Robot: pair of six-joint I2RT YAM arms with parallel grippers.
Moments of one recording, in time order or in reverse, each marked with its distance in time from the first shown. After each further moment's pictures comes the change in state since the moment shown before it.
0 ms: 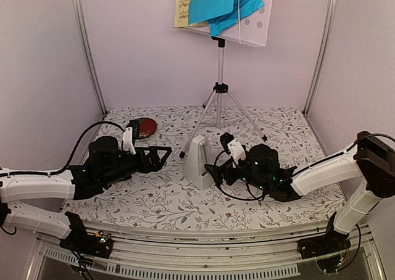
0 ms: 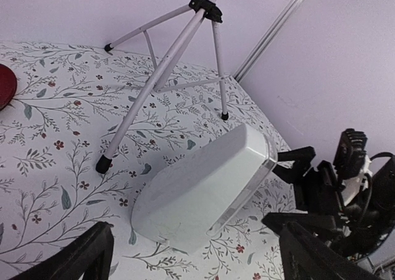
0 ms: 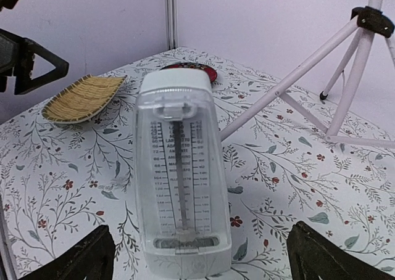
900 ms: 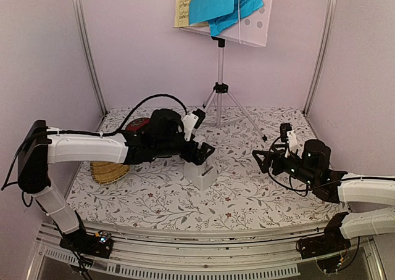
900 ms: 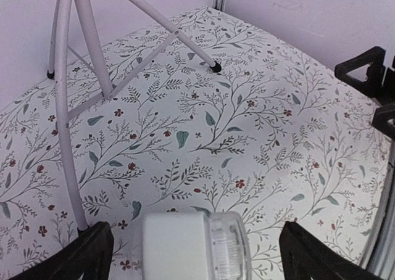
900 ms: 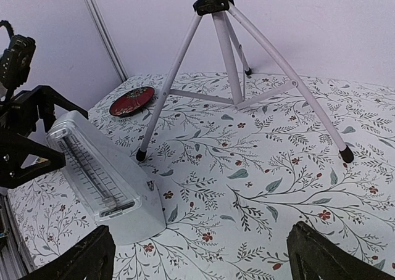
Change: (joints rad) left arm -0.074 0.572 0.628 -0.308 0.064 0.474; right arm -0.348 -0.591 -0.318 -0.224 -0.189 0.227
